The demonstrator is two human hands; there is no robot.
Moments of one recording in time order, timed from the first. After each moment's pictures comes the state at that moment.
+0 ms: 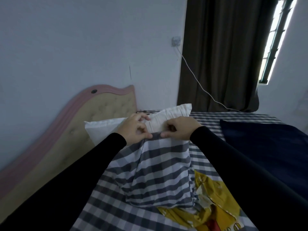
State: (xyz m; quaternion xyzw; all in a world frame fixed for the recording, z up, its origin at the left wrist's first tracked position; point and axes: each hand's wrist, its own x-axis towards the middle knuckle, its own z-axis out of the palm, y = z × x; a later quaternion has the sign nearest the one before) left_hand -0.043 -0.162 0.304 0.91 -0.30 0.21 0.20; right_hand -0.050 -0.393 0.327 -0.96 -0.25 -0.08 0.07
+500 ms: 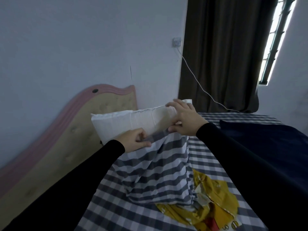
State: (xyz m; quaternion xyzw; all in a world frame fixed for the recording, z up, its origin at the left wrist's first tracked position) left_hand -0.072 -0.163 0.281 0.95 -0.19 0.00 0.25; right_hand -0.057 -0.415 0.332 -0.93 -0.31 -0.20 0.03
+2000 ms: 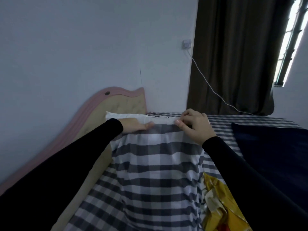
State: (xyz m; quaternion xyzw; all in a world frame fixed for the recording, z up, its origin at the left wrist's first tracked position) left_hand -0.075 -0.129 0.363 0.97 -0.12 -0.13 0.18; right_hand -0.075 -0.390 0.312 -0.89 -0.24 -0.31 0.25
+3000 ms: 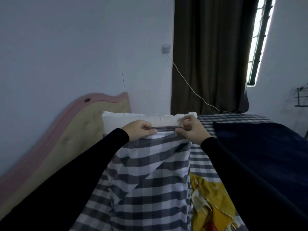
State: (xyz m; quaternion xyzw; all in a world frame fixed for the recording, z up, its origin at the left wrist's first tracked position) left_hand -0.055 -0.208 0.343 0.93 -0.25 -0.03 0.27; right_hand -0.065 -0.453 0.299 -0.87 -0.10 -0.14 0.47
